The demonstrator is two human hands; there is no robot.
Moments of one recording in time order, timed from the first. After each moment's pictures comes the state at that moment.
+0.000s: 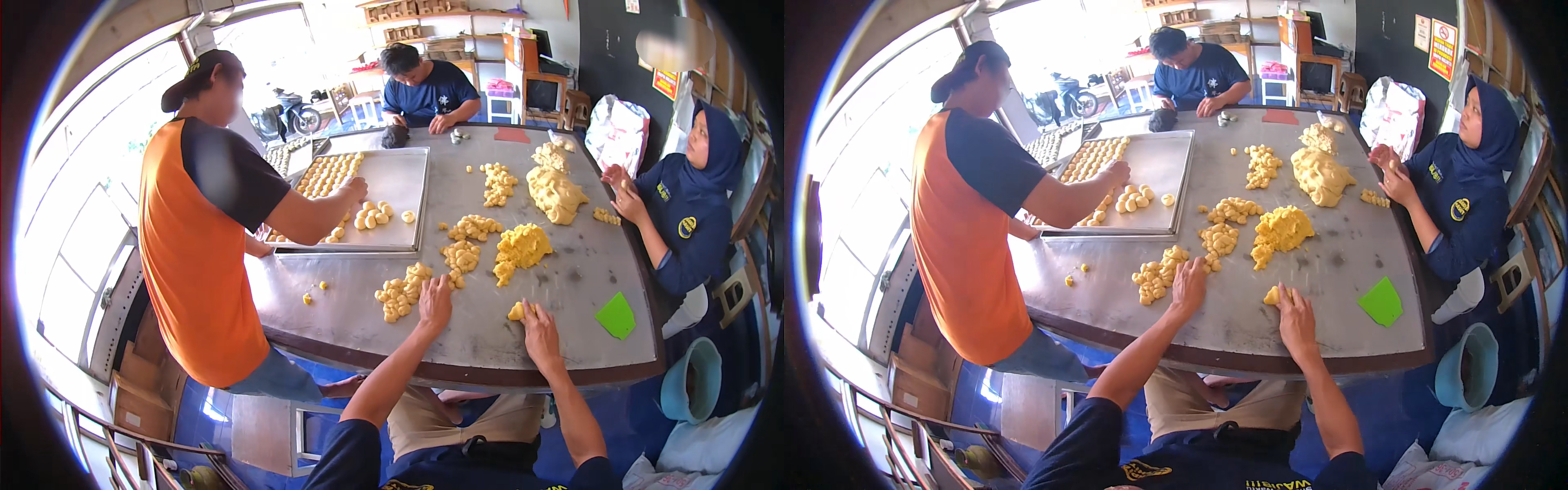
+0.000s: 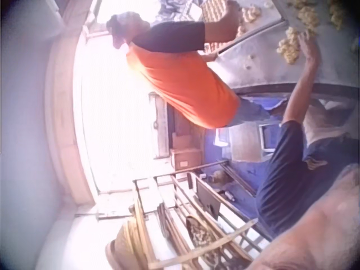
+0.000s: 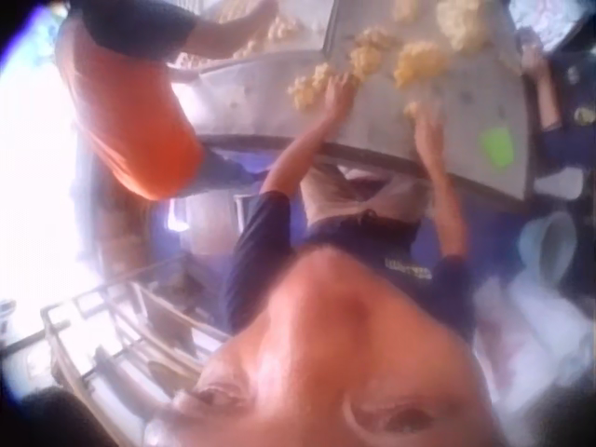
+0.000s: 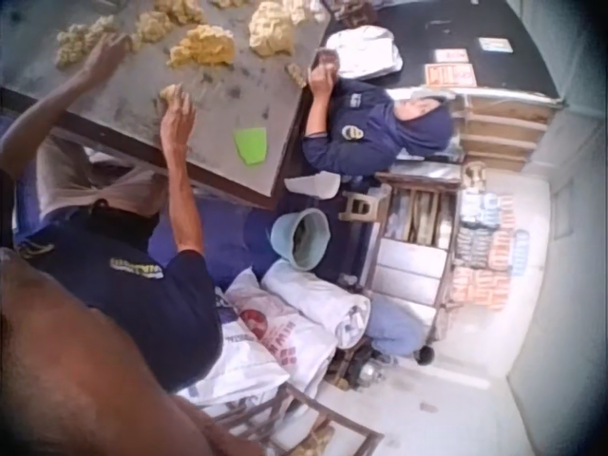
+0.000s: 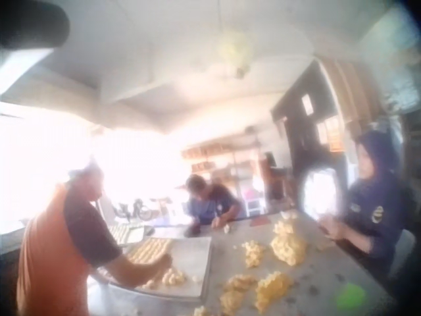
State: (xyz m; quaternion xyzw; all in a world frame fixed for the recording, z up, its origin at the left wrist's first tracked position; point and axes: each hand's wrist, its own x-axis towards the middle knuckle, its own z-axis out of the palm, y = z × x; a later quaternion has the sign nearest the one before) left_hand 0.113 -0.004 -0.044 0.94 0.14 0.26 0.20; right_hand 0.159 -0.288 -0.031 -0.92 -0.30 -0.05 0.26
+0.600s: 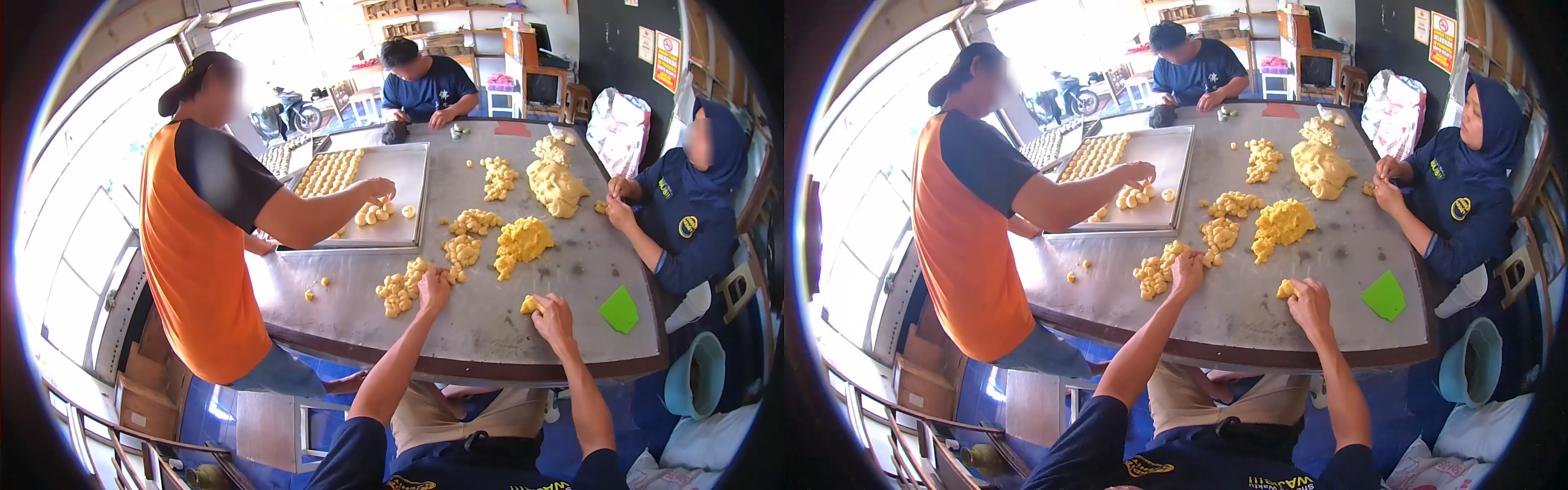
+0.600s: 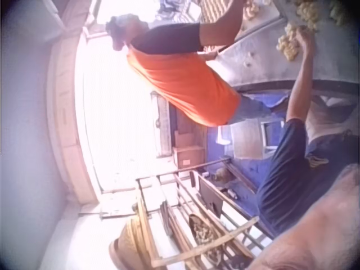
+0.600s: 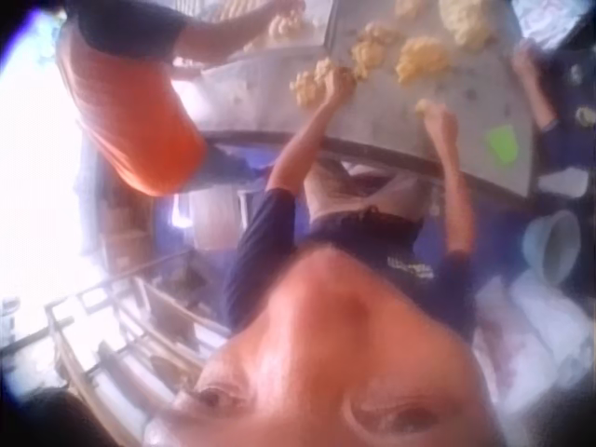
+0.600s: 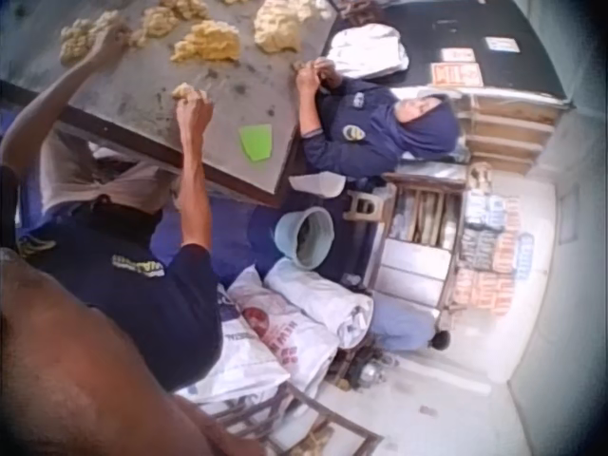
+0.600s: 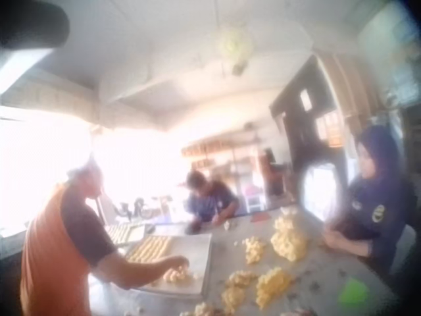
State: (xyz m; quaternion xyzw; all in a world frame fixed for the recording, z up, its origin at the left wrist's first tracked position) left_hand 0.129 0.020 -0.050 0.81 0.27 0.28 0.43; right_hand 0.187 -0.299 -0.017 -0.91 -0.30 -0.12 0.26
